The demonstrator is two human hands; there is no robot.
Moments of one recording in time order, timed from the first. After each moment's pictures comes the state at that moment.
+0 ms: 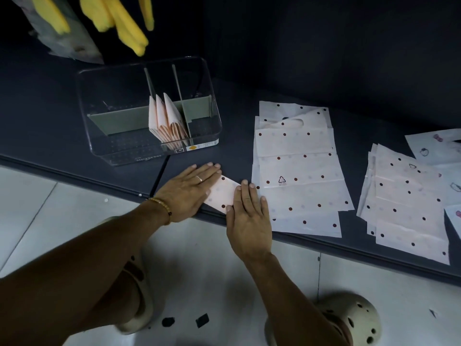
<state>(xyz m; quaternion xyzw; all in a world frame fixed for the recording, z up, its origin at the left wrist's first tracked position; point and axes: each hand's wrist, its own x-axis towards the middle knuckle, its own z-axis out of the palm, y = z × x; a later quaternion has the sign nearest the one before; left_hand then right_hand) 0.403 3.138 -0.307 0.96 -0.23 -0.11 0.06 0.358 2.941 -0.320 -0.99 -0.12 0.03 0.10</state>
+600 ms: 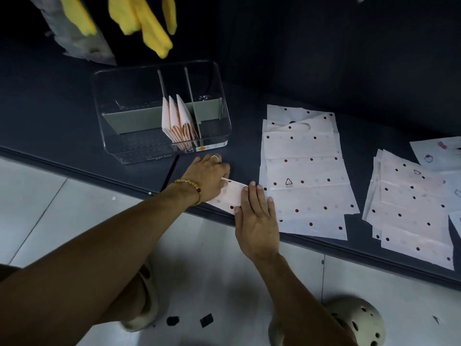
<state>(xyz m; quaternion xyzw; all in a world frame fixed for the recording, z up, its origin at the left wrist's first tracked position) 0.434 3.106 -0.274 0.98 -0.12 -0.09 0.10 0.359 2.938 -0.319 -0.98 -0.14 0.05 0.10</state>
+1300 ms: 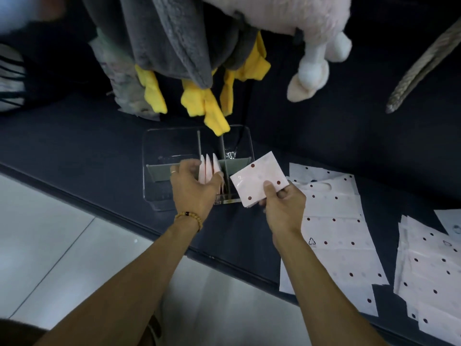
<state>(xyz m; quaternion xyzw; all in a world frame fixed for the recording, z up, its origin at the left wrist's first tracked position) 0.454 3.164 -0.223 0.76 0.30 0.25 0.52 0.471 3.007 -0.209 -0.76 0.12 -0.01 0.64</state>
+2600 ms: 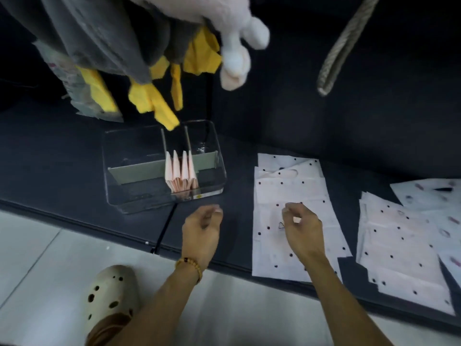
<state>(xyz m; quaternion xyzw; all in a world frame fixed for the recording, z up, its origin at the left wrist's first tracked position) 0.394 3.074 -0.244 0.70 0.26 0.07 0.66 0.443 2.874 -0.247 -0.90 0.10 0.00 0.42</state>
